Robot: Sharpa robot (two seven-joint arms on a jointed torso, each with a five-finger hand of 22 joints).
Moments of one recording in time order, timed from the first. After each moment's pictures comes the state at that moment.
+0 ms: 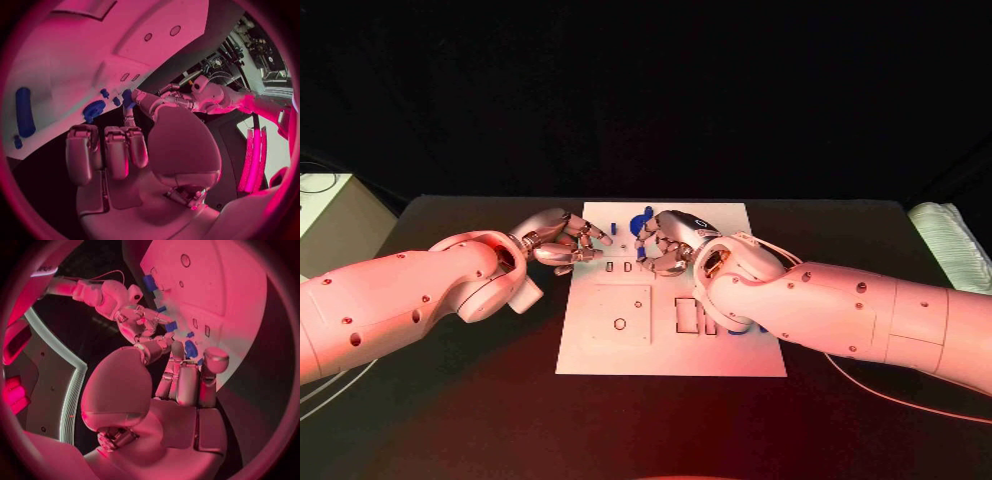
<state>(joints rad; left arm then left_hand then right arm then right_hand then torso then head) 1.20 -0.93 -0.02 1.49 -0.71 -0.18 0.13 1.27 -0.17 0.73 -0.03 0.18 0.88 0.16 0.15 0.27 0.98 0.08 0.94 0.65 1.45 0.01 1.42 1.31 0.12 1.20 0.10 1.28 0.90 1.25 -0.46 -0.15 1.38 -1.33 -0.51 -0.27 1.26 -0.14 0.55 0.02 0.15 0.94 0.10 0.38 0.35 1.47 0.02 1.53 1.31 1.47 -0.06 1.57 1.31 0.04 1.47 0.04 1.48 1.31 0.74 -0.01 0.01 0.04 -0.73</state>
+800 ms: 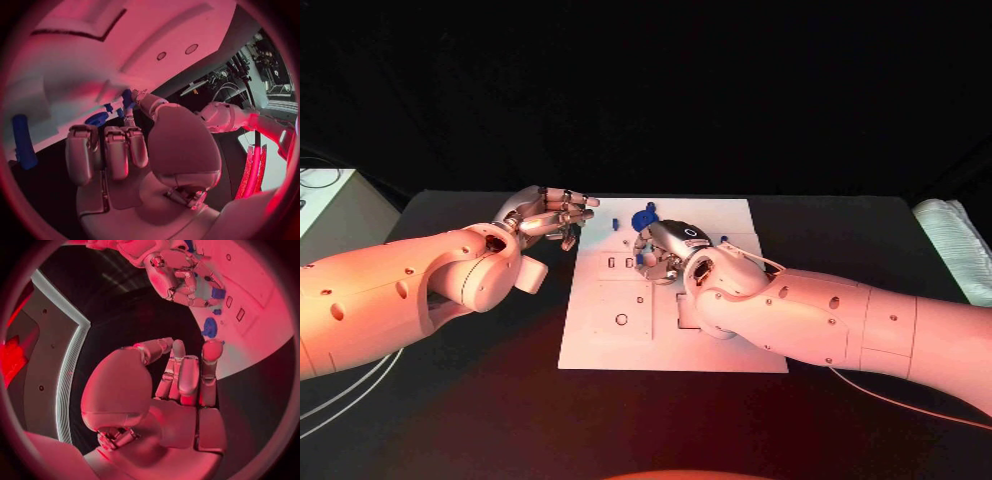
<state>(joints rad) 1.20 -0.96 -0.02 1.52 -0.30 -0.32 0.25 1.27 -0.17 0.73 -0.04 0.18 0.88 0.17 0.17 0.27 0.95 0.08 0.92 0.61 1.40 0.01 1.33 1.25 0.15 1.12 0.11 1.19 0.75 1.21 -0.40 -0.16 1.32 -1.47 -0.51 -0.34 1.26 -0.14 0.55 0.02 0.16 0.93 0.10 0.38 0.35 1.47 0.02 1.53 1.31 1.47 -0.06 1.57 1.31 0.04 1.47 0.05 1.48 1.31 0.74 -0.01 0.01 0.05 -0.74</state>
